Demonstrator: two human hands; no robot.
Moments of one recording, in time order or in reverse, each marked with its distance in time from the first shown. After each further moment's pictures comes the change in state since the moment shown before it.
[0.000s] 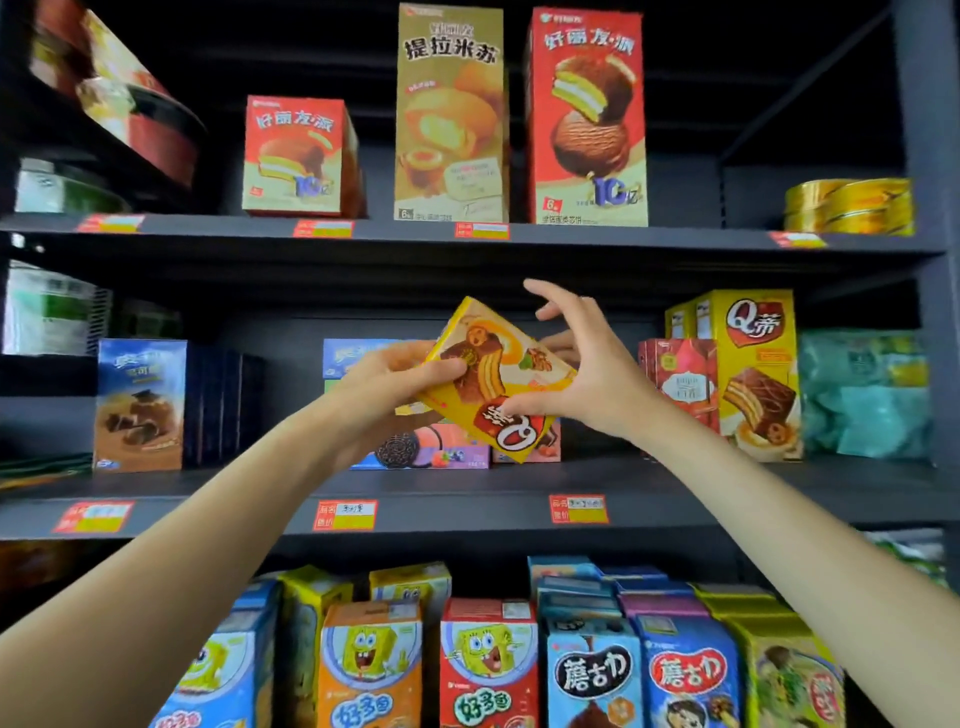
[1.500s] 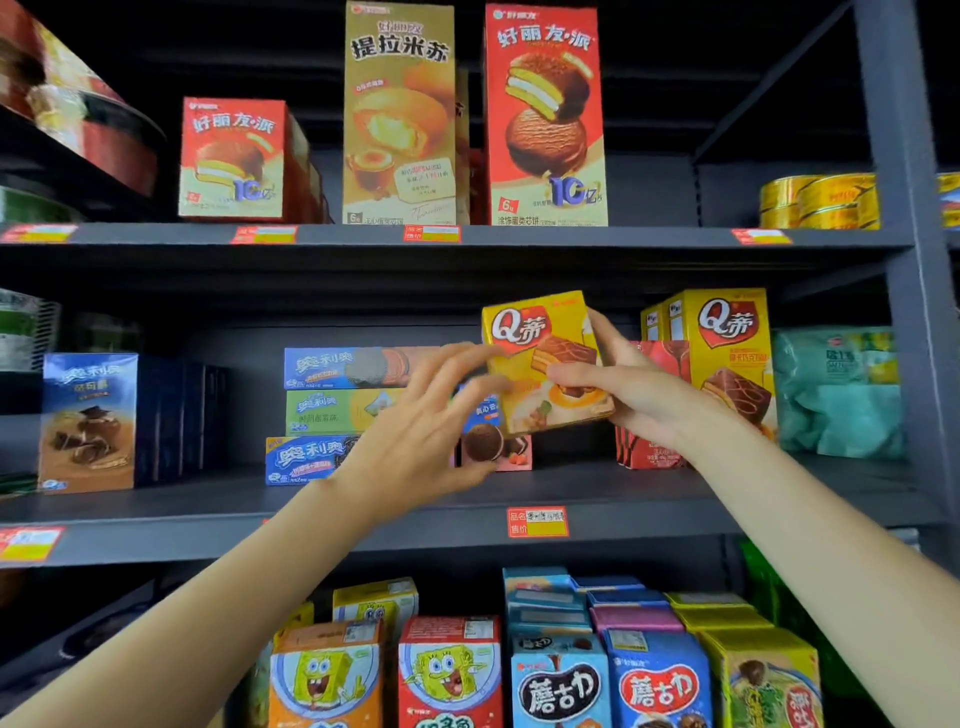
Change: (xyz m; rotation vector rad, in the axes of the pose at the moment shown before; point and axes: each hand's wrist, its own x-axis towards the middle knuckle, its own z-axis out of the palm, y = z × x) left_hand 0.026 -0.041 0.047 1.293 0.135 1.083; right_hand -0.008 0.050 -0.047 0.801 -0.068 0.452
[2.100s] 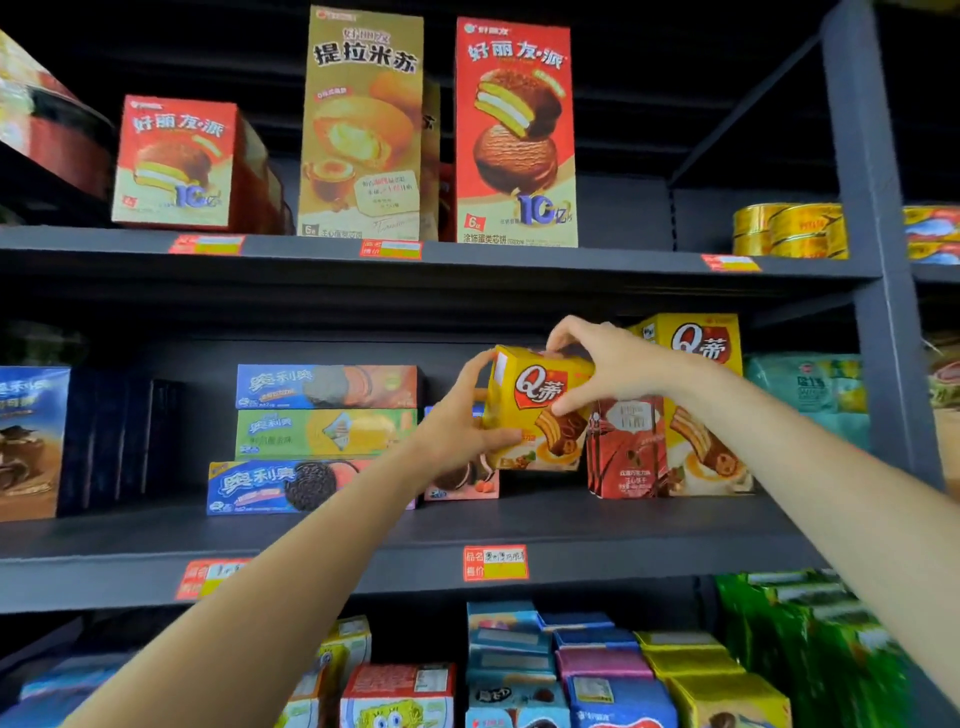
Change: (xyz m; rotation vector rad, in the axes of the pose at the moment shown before) left_hand 0.064 0.011 0.056 -1.051 -0.252 -0.789; right_hand 0.040 -0.033 -0.053 -1.243 -0.081 -0.026
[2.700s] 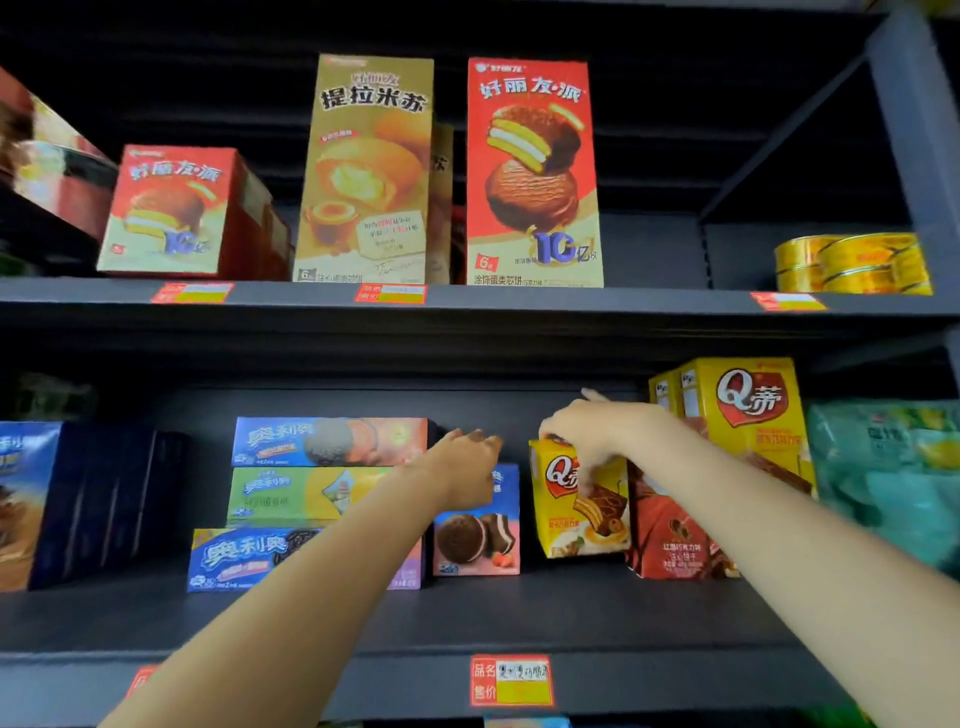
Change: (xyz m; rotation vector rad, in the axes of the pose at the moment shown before) left_hand 0.070 -0.031 -0.020 1.184 -0.168 -0.076; right_hand 0.087 0.021 0.035 -0.687 -0.322 -0.033
